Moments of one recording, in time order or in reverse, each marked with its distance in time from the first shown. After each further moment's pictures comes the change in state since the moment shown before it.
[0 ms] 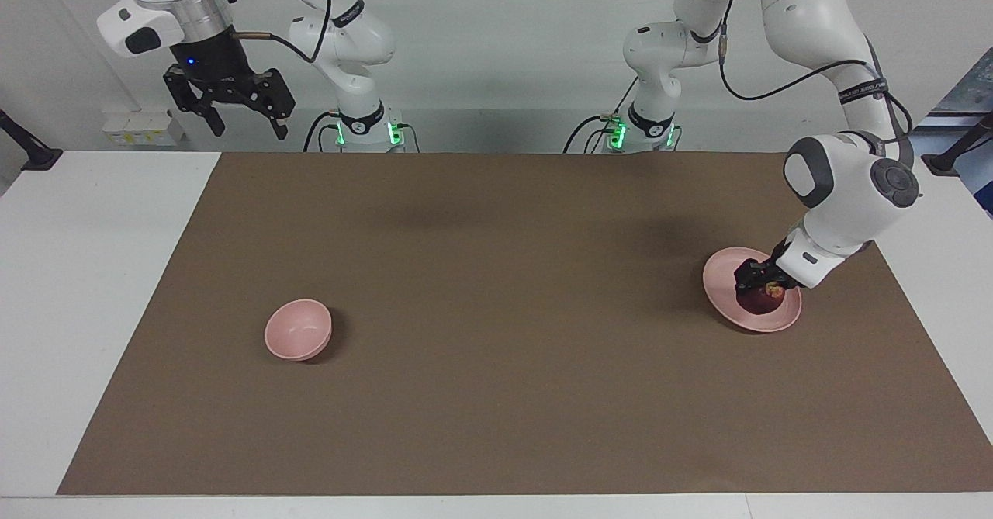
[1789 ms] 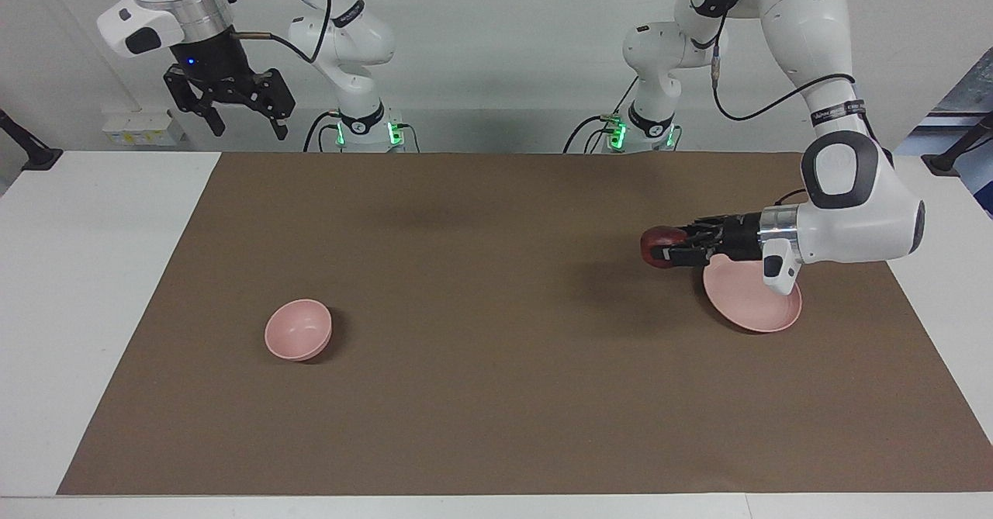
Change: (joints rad) left arm -0.054 0.112 -0.013 0.297 -0.762 -0.618 -0.816; right arm 0.000 0.000 0.000 0.000 0.000 0.000 0.000
